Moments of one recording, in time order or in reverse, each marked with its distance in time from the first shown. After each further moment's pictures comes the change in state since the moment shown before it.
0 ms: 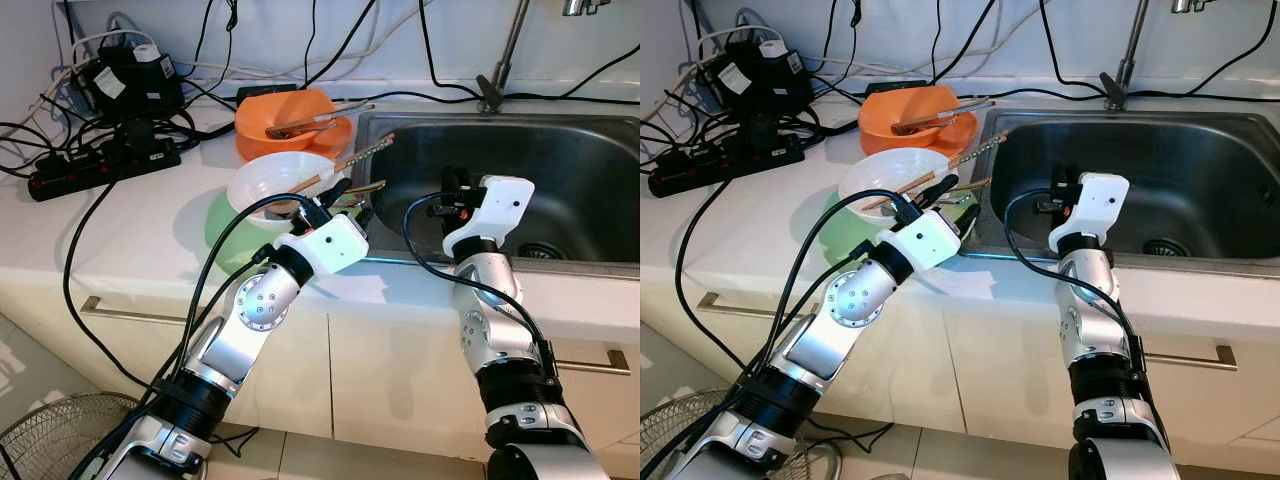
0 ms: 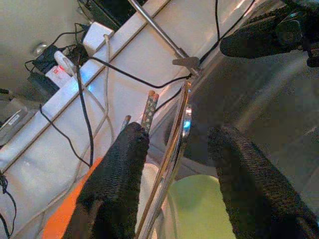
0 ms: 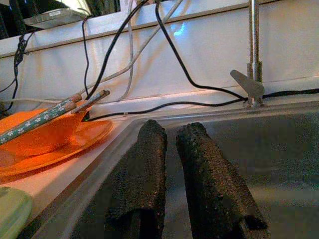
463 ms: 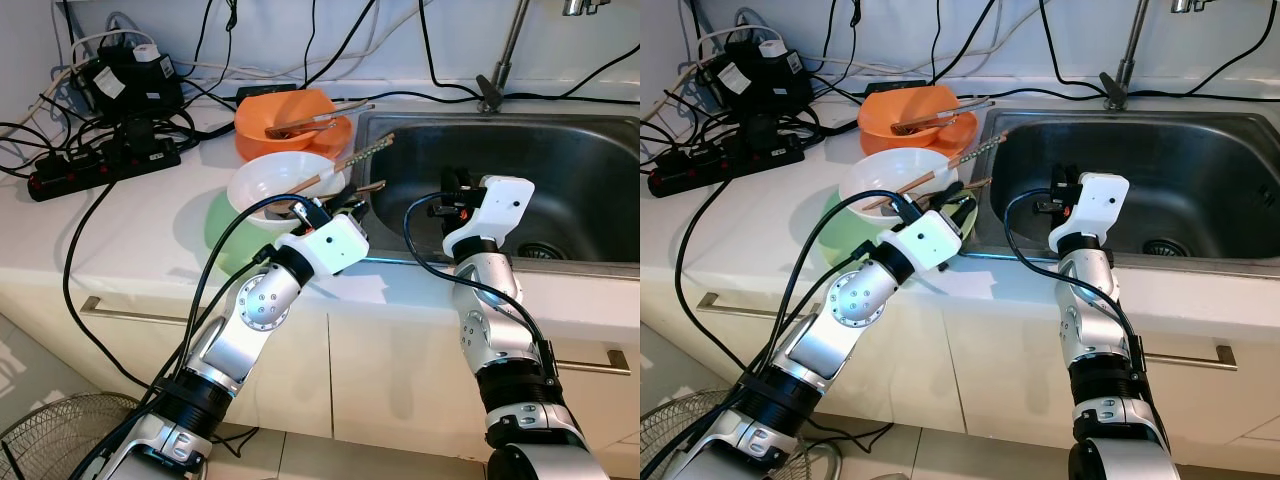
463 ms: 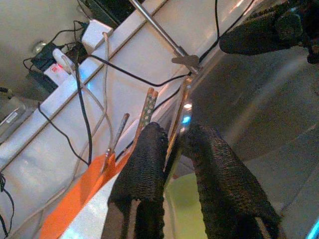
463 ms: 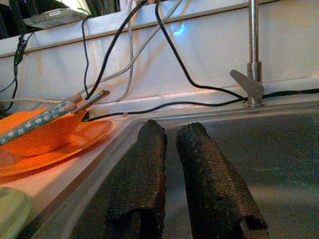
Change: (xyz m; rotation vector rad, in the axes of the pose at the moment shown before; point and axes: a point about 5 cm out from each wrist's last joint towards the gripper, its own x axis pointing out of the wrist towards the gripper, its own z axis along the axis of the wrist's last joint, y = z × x) left arm 0.000 -0.002 -0.003 -0.005 0.006 0.000; right arm 0.000 0.000 0.000 0.000 0.000 0.000
